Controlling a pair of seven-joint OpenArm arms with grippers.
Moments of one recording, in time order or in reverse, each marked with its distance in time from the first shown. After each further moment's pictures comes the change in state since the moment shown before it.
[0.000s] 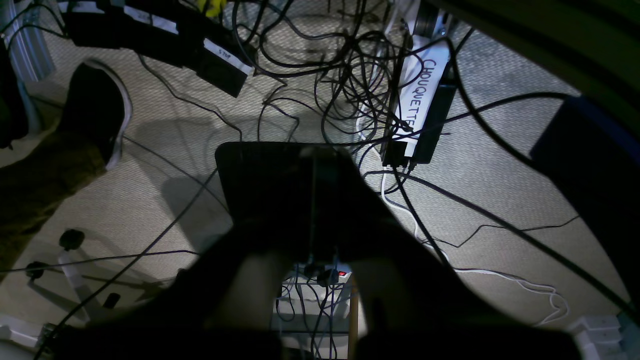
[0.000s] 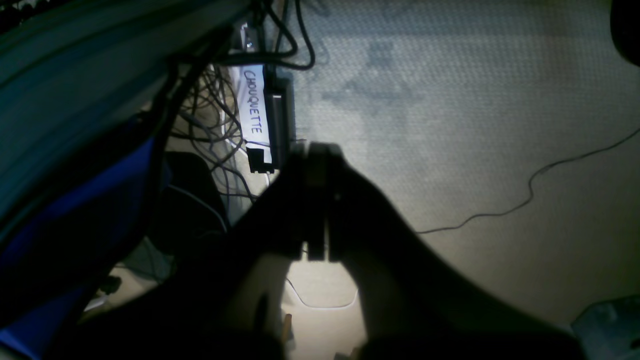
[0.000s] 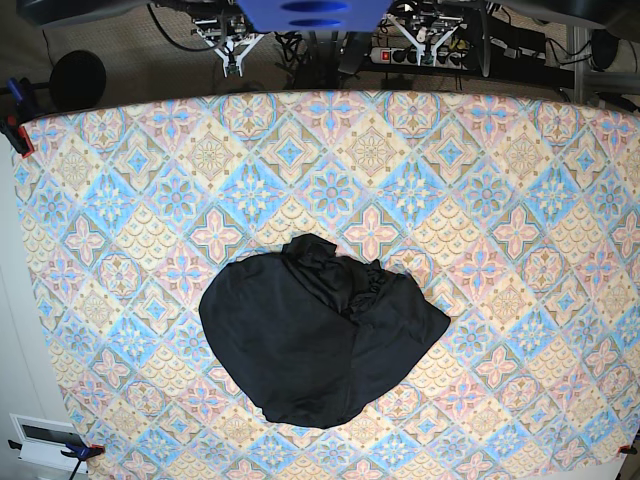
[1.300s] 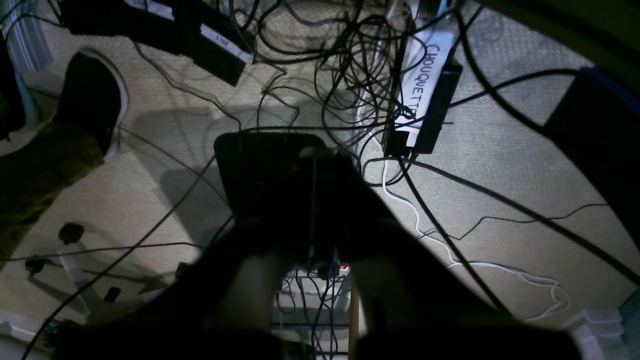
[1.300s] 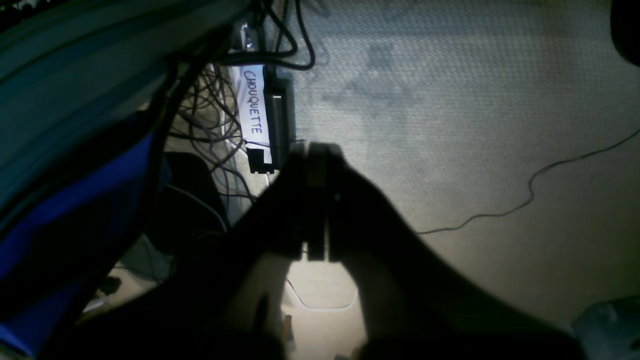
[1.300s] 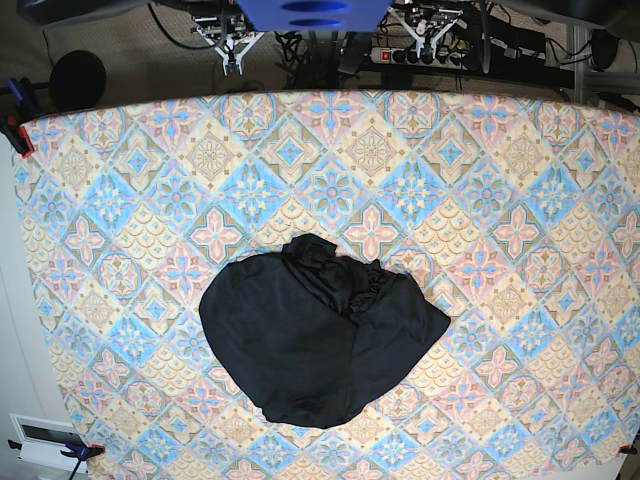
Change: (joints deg) left arm 2.6 -0.2 0.0 1.4 0.2 0.0 -0.4; right arm -2.2 0.1 -0.1 0.6 0.0 0.0 1.2
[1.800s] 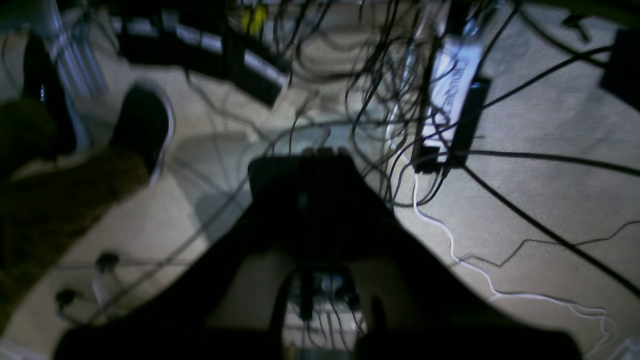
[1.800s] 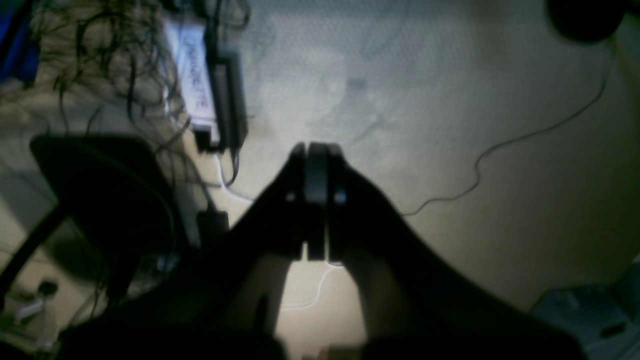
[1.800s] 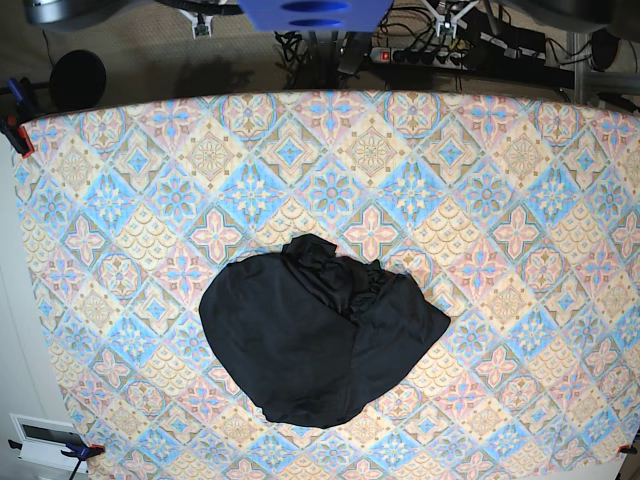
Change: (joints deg) left arm 19.9 -5.8 0.3 29.7 0.2 -0.3 0.7; right arm -20.7 5.1 -0.2 24.4 0.3 -0.2 -1.4
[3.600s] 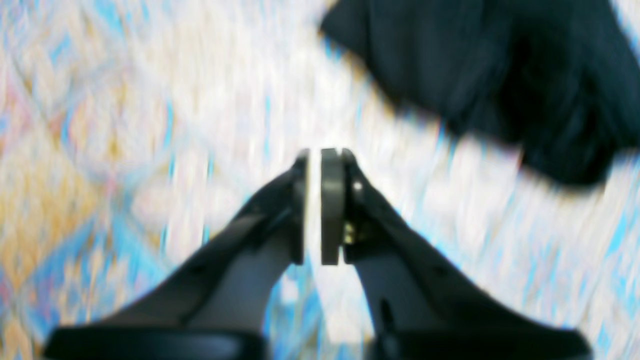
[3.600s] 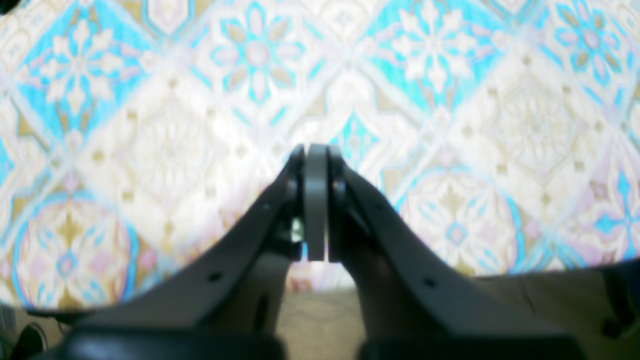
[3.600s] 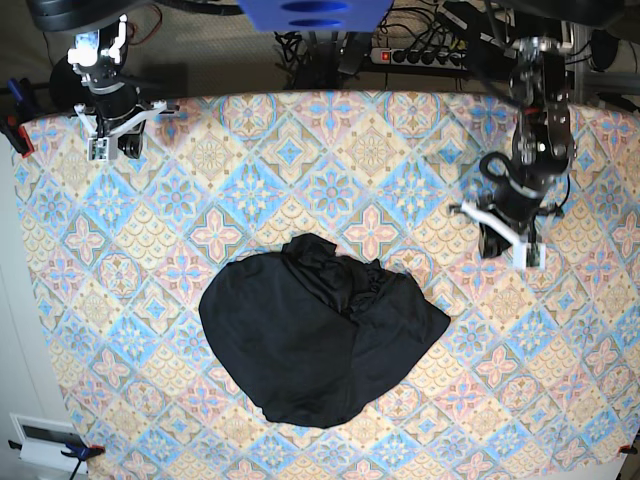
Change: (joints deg) left arm -20.0 -11.4 -8.3 72.4 -24.1 0.5 45.6; right arm -9.6 11.8 14.6 76.0 22.7 0.1 -26.2
